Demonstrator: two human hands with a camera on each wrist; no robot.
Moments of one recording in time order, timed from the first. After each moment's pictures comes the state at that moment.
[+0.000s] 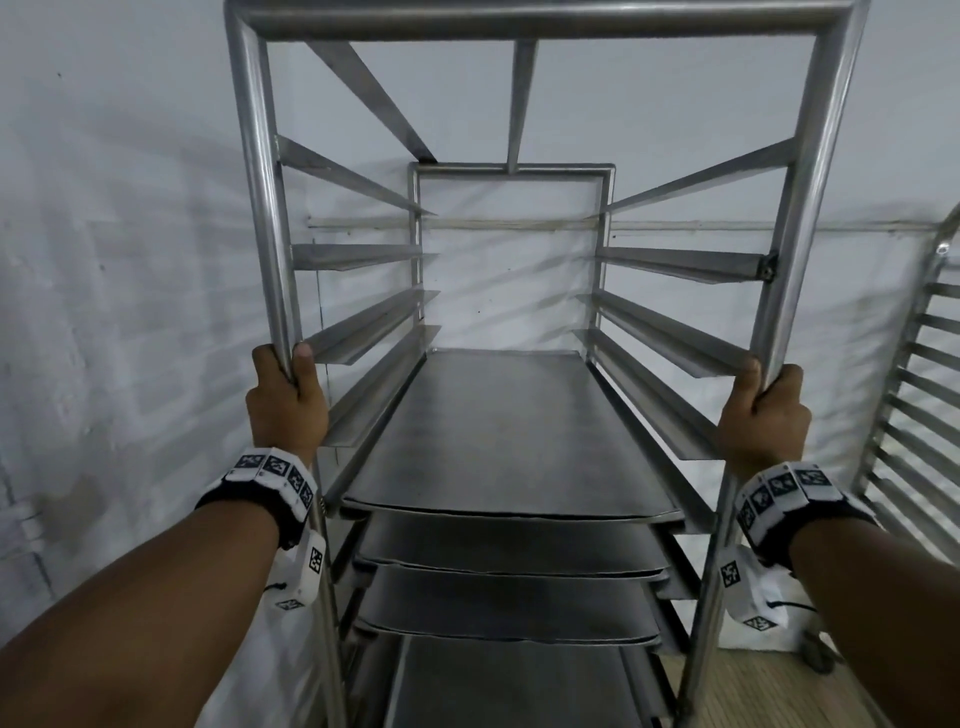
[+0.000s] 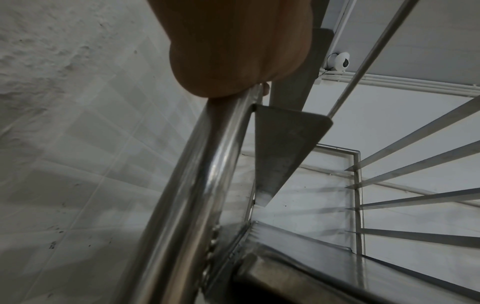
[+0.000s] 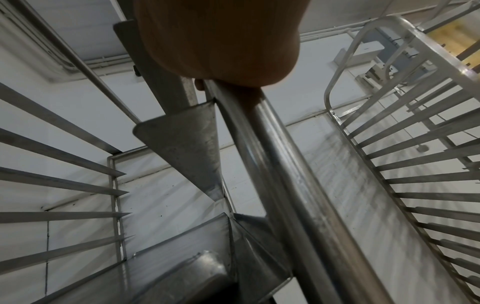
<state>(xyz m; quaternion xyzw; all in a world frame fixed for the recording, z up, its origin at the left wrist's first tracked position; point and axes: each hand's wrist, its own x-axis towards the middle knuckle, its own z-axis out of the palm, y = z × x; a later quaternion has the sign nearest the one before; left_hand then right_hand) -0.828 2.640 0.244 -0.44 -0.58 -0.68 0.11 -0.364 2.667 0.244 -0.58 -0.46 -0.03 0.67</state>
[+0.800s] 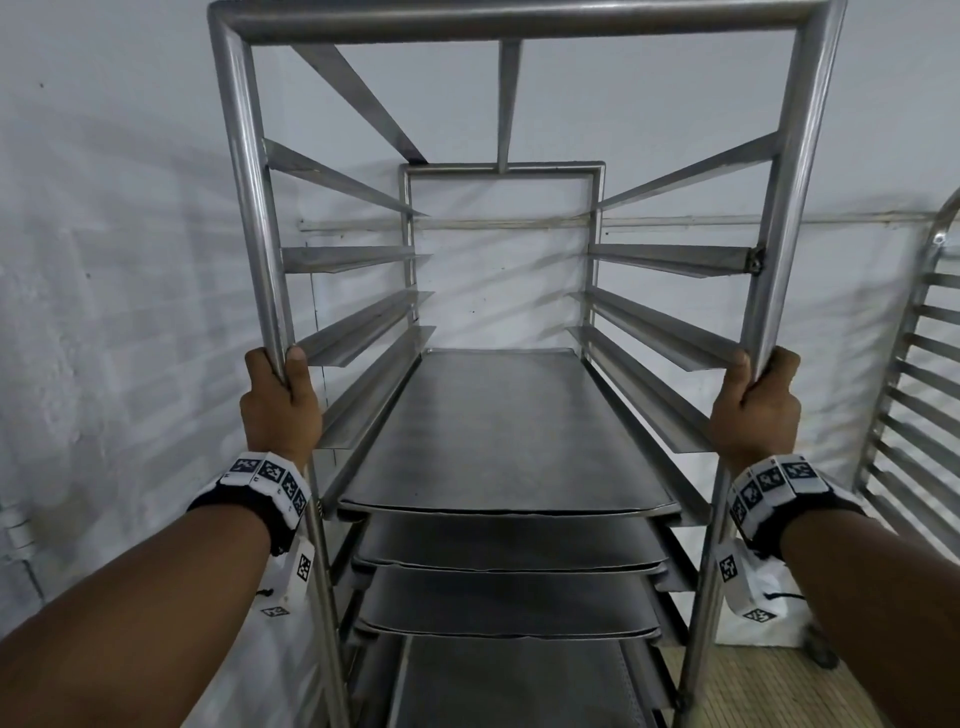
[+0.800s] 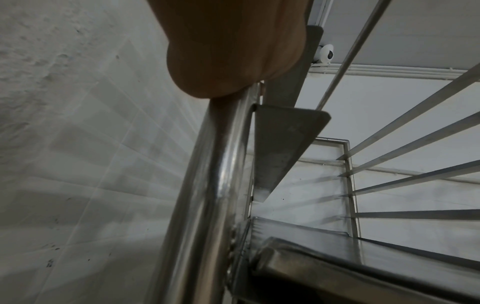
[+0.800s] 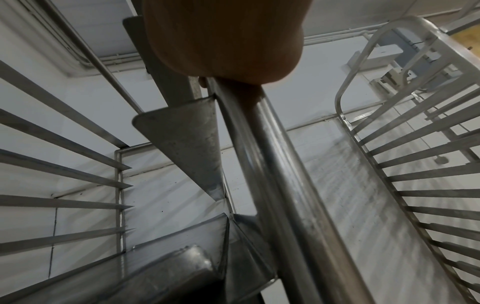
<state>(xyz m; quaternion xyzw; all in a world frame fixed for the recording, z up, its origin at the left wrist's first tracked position) -0.817 2.643 0.242 -0.44 -0.58 -0.67 0.10 -0.351 2.680 0.238 -0.58 -0.47 -0.05 0.67</state>
